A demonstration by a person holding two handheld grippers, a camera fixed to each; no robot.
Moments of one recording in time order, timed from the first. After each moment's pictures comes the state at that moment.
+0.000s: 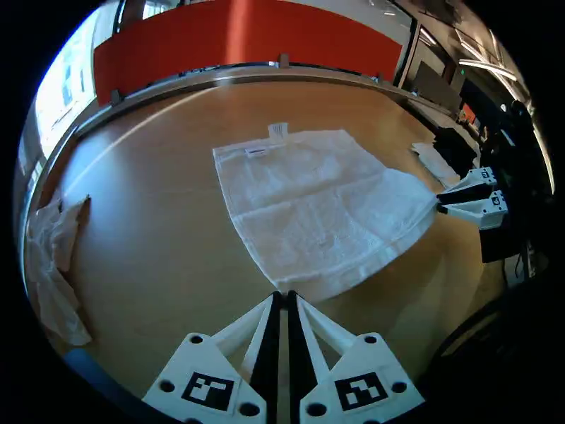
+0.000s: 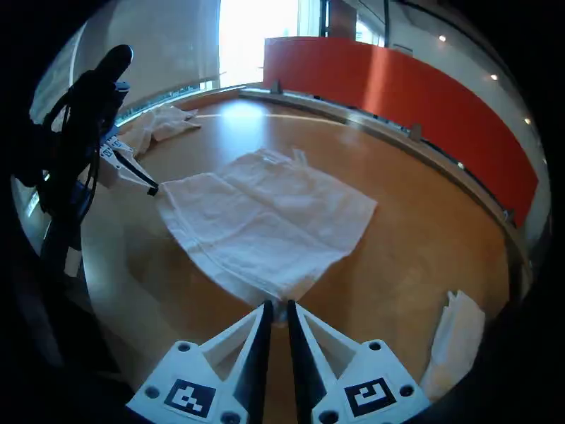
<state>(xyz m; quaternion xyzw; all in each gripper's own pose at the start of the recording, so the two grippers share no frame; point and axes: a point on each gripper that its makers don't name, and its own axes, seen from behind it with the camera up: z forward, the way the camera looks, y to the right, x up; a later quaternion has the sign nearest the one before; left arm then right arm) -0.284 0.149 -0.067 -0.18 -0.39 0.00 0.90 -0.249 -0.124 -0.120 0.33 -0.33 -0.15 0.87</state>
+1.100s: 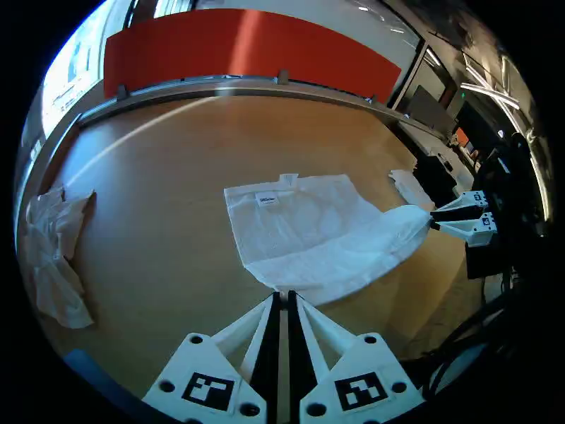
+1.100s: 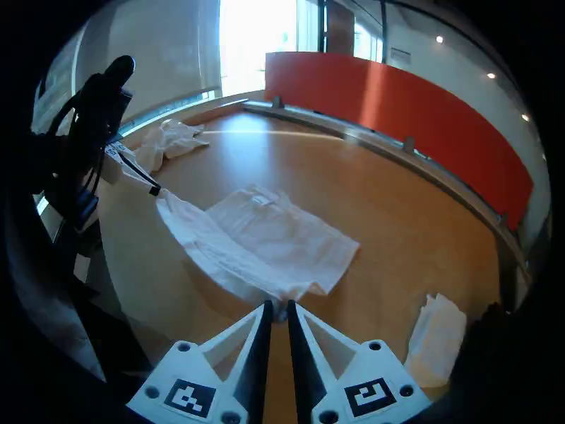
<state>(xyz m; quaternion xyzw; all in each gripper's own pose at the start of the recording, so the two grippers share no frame) -0.220 0.150 -0.093 -0.20 -0.39 -0.06 0.90 -0.185 -0.113 -0.143 0.34 -0.33 -0.13 0.87</state>
